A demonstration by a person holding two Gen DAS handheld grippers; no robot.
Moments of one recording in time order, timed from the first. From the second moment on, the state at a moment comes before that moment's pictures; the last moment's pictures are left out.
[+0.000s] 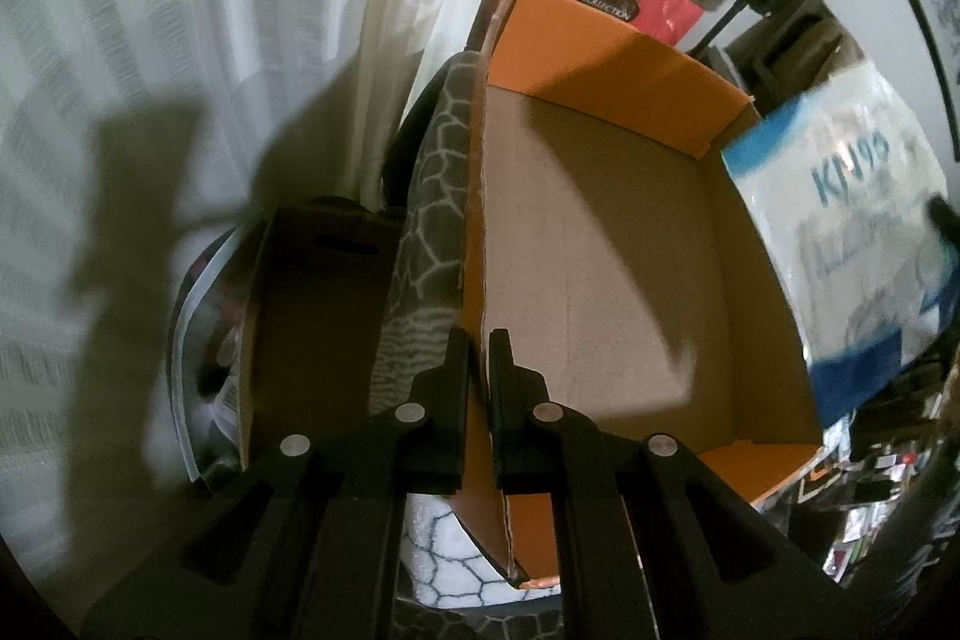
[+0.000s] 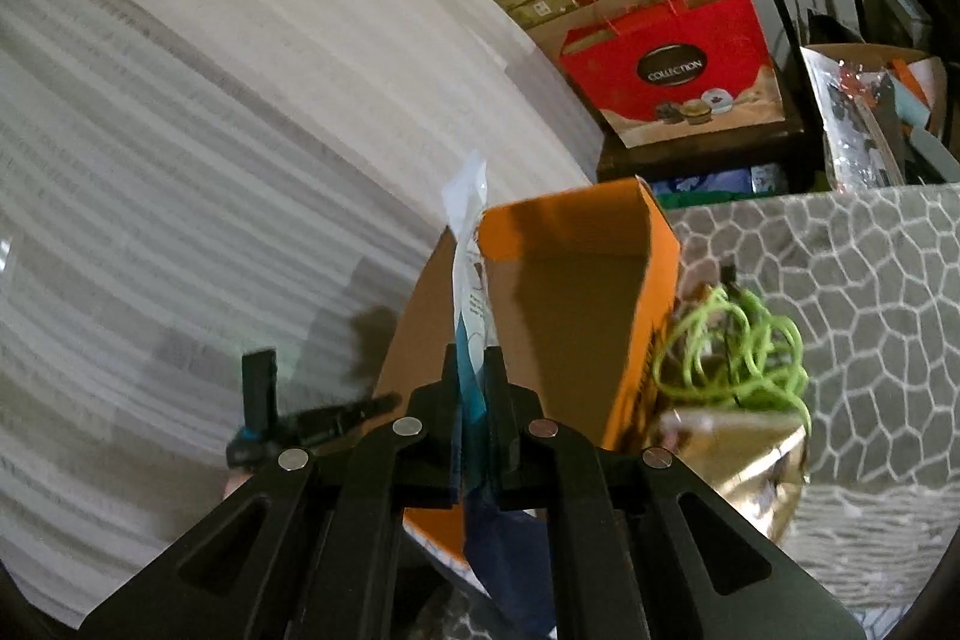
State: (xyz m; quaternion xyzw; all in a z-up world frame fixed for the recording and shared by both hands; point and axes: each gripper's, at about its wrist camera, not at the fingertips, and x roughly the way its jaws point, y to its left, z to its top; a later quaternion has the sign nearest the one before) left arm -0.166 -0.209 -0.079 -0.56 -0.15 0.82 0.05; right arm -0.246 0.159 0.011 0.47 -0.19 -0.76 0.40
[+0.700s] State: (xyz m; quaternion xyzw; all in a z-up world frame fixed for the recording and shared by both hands) left arm -0.166 -0.209 -0.080 -0.56 -0.16 0.81 0.05; right arm -0.289 0.071 -0.101 0.54 -0.28 -0.73 0.32
